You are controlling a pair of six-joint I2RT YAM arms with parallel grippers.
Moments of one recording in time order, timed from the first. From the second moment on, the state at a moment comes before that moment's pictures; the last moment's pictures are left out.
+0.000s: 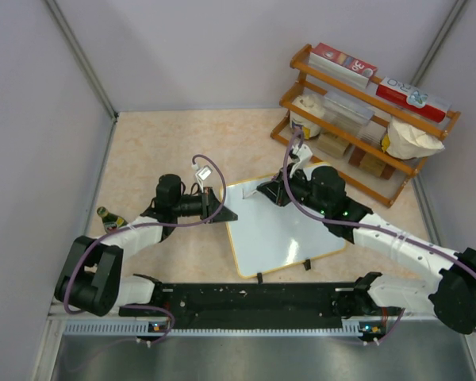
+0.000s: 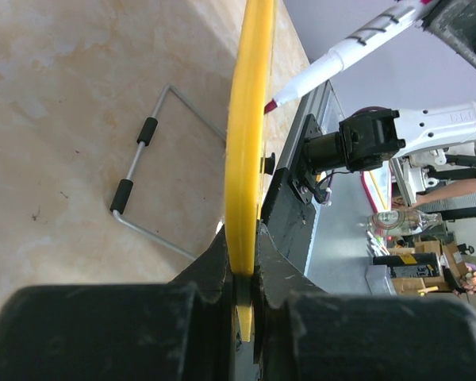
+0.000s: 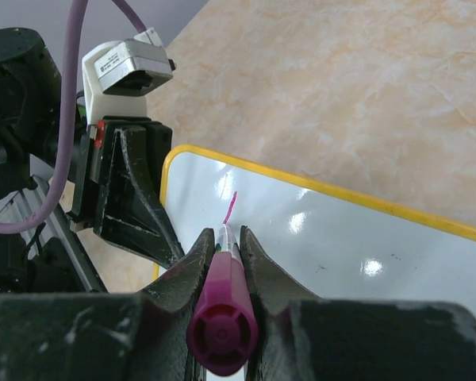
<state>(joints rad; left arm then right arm) -0.32 1.30 0.50 0.40 1.01 -0.63 0.73 1.13 0.75 0.20 -0.16 0.39</state>
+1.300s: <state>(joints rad) -0.32 1.31 0.50 0.42 1.02 -0.63 0.73 1.10 0.73 0.20 -0.15 0.45</state>
